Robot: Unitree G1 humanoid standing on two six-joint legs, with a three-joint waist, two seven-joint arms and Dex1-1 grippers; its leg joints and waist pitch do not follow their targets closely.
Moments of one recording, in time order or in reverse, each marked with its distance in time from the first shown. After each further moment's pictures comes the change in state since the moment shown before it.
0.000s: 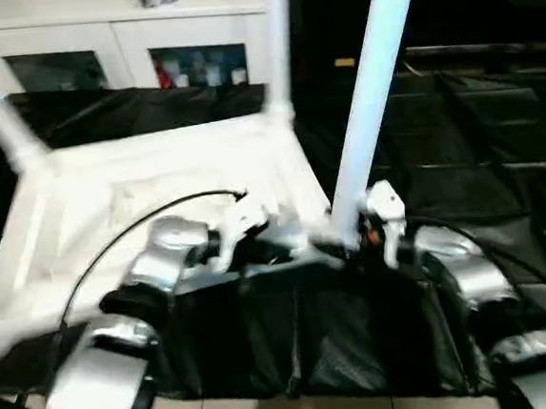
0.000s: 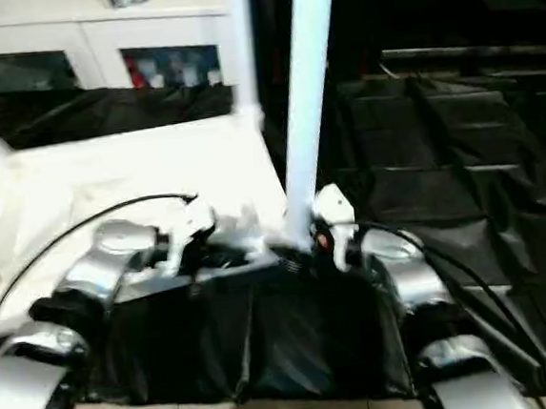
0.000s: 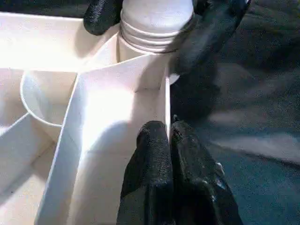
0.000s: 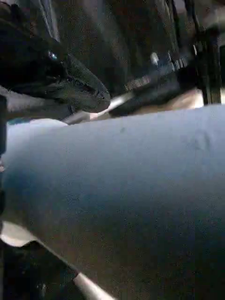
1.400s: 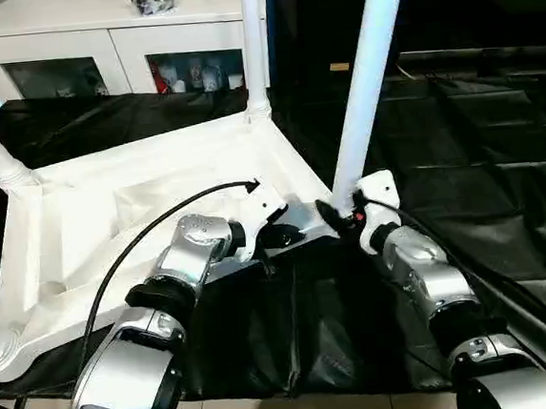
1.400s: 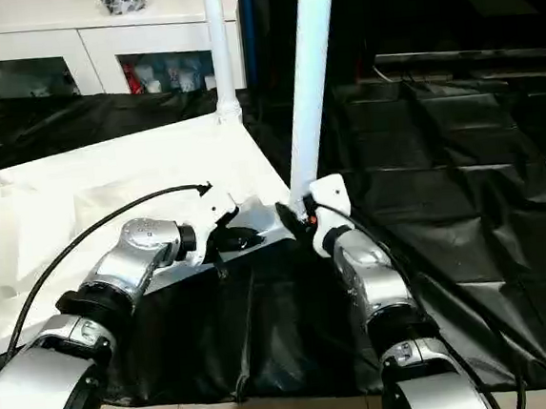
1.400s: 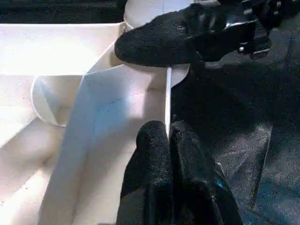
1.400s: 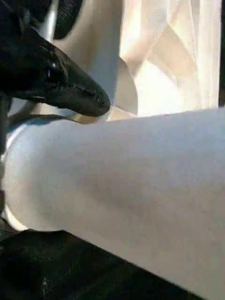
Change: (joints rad) left arm -0.039 -0.128 0.013 0.028 0.070 0.084 0.394; right arm -0.041 0.204 -0.137 0.094 -0.084 0.007 -0.648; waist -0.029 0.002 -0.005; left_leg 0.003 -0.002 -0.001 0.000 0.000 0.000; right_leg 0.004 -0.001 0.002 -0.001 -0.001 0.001
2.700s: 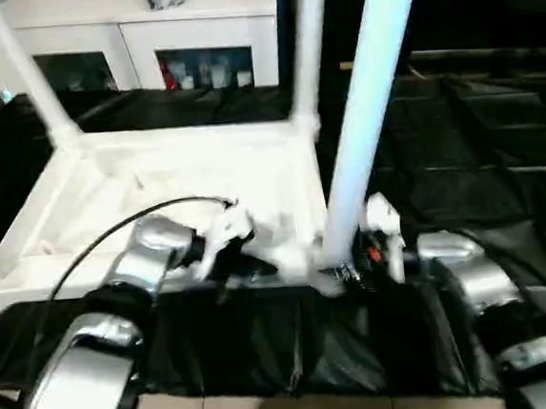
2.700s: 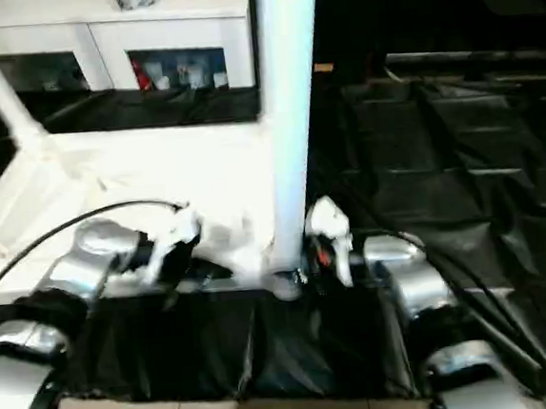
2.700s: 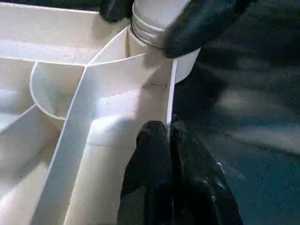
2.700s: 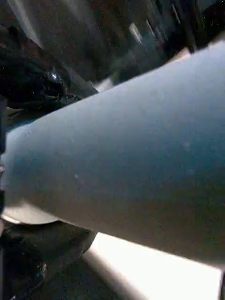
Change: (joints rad) left arm 0.003 0.098 -0.024 0.012 -0.030 -0.047 -0.202; right arm 0.041 -0.084 0.066 -0.068 0.058 0.048 0.322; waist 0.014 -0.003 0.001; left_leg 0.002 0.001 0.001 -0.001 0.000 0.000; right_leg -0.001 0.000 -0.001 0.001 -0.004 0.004
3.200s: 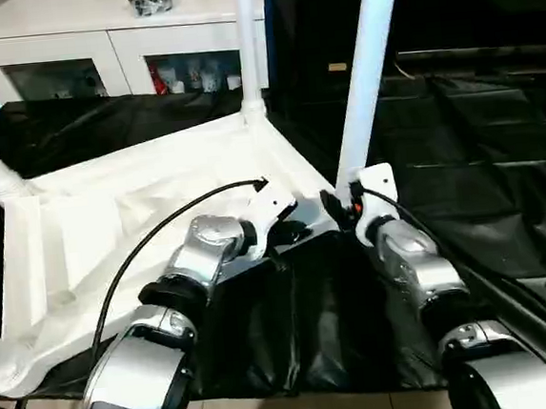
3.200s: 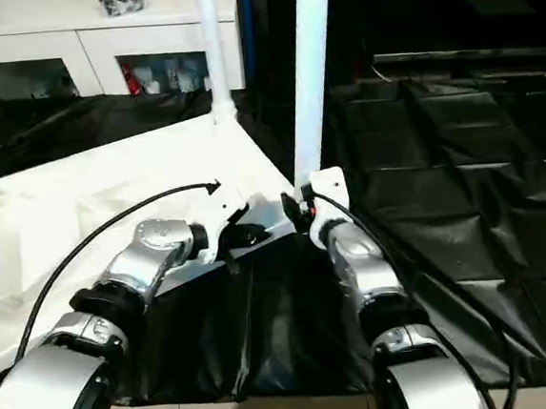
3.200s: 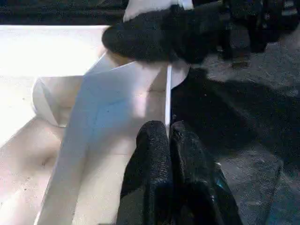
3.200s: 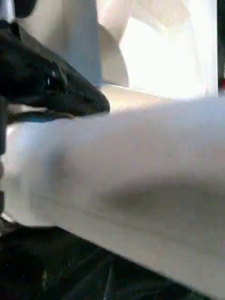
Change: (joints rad) left arm -0.020 -0.145 0.034 0.015 0.014 0.072 0.310; right arm -0.108 0.132 -0.091 0.150 -0.069 -0.042 -0.523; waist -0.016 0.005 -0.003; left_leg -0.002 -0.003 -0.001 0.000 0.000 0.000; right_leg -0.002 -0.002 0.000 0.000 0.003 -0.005
